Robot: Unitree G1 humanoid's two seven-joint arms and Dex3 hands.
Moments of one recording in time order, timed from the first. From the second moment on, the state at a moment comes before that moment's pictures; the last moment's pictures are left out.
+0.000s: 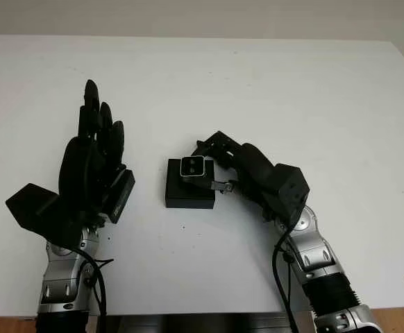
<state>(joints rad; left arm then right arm) -0.16 0.14 0.16 -0.06 -0.20 -0.11 -0.16 -0.37 -0.15 0.14 0.25 -0.08 -0.06 0.27</state>
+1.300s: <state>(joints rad) -0.16 0.15 0.16 -0.06 -0.20 -0.11 -0.16 -0.40 -0.14 0.15 0.28 -0.04 -0.05 0.35</state>
